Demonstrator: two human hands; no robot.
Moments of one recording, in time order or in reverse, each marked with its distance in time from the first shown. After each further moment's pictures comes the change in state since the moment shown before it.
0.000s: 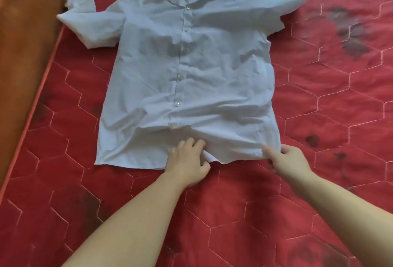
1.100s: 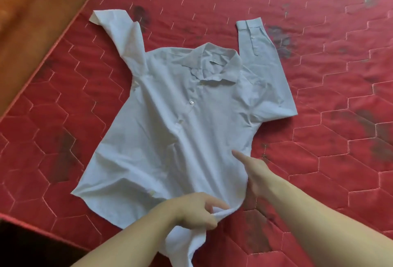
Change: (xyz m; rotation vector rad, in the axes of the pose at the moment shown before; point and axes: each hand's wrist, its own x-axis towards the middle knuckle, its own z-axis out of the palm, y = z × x) left_hand -0.199 0.180 0.083 -0.660 -0.703 0.087; right_hand -0.094 0.120 -0.101 0.259 -0.243 0.234
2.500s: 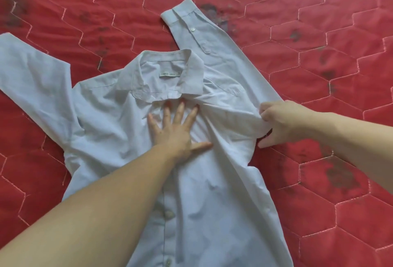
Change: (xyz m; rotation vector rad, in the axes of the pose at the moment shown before) left_hand 0.261 0.160 -0.120 0.799 0.708 -0.174; right_hand 0.136 -0.191 -0.250 -1.776 0.053 -0.677
